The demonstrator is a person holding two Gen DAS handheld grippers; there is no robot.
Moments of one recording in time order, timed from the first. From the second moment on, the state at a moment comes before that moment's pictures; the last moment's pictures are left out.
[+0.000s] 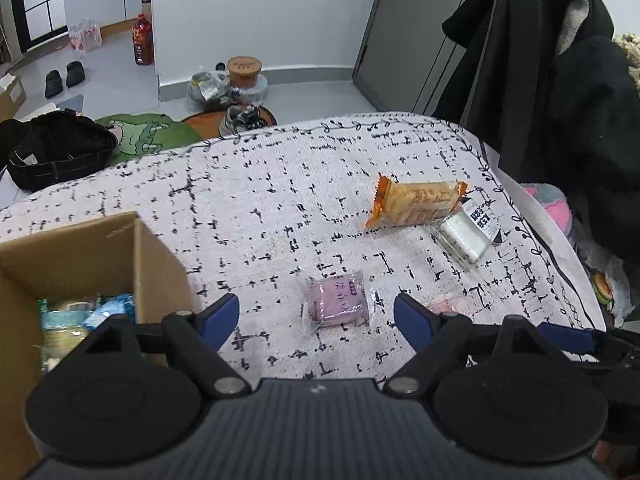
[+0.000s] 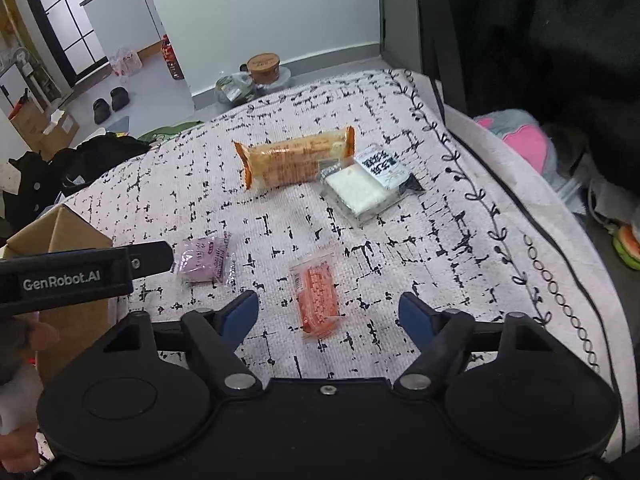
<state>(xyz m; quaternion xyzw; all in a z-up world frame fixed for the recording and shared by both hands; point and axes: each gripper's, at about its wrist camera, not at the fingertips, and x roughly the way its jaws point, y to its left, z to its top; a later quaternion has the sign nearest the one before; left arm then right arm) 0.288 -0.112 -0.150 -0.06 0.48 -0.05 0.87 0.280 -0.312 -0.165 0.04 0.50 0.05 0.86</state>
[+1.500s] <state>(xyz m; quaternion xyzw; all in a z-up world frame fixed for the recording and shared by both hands) 0.290 -0.131 -0.159 -0.06 0.50 -0.06 0.86 0.282 -0.310 -0.187 0.09 0.51 0.06 0.85</state>
